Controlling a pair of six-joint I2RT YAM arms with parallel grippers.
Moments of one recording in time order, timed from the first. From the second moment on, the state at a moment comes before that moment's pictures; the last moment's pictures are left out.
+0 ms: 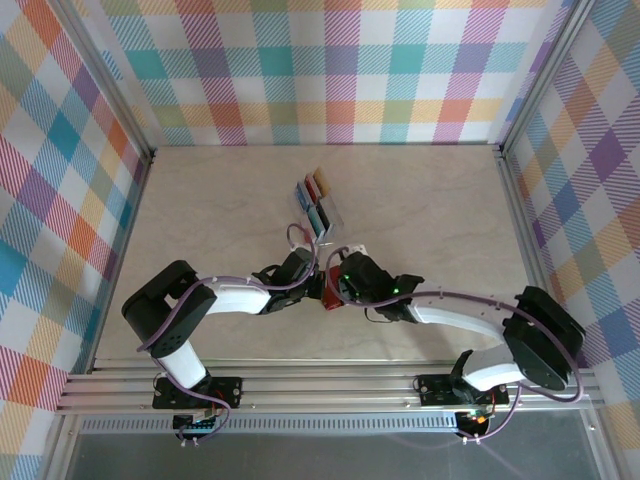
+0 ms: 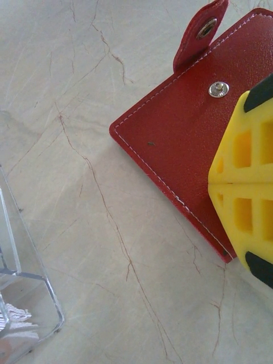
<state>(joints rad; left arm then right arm) -0.80 1.68 0.69 0.18 -0.06 -0.60 0.96 1.40 0.74 -0.17 0.21 0.53</state>
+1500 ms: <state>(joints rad) -0.80 1.68 0.66 0.25 -0.06 -0.60 0.78 1.54 0.73 0.00 -0.11 0.56</state>
